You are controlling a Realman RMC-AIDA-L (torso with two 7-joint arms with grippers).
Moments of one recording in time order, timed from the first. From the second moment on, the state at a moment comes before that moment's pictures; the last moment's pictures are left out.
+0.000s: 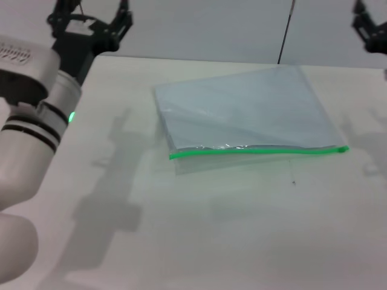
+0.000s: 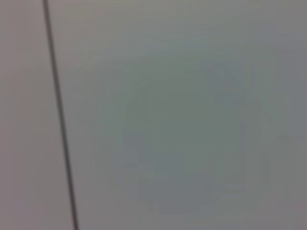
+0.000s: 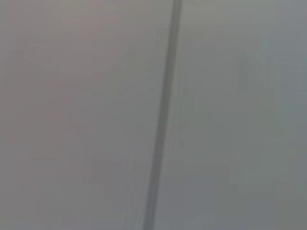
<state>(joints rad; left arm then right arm) -0.25 -2.03 2.02 1.01 2.41 -0.71 -2.75 0.30 2.04 -1.73 -0.92 0.15 -0.53 0.11</state>
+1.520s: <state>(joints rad) -0.30 -2.03 2.02 0.86 2.32 -0.81 -2.72 0.46 2.04 -1.90 -0.54 0.57 -0.87 -0.10</state>
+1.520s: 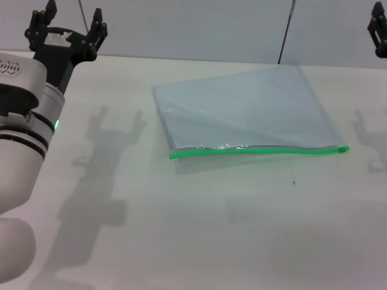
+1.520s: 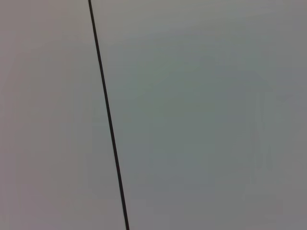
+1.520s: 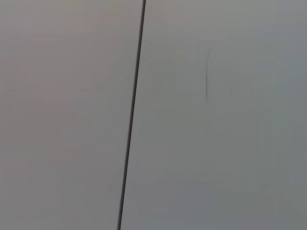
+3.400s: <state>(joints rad) -0.31 -2.03 2.02 0.84 2.31 -0.81 -2.71 0.50 2.04 -1.91 -0.48 0.57 -0.88 -0.09</state>
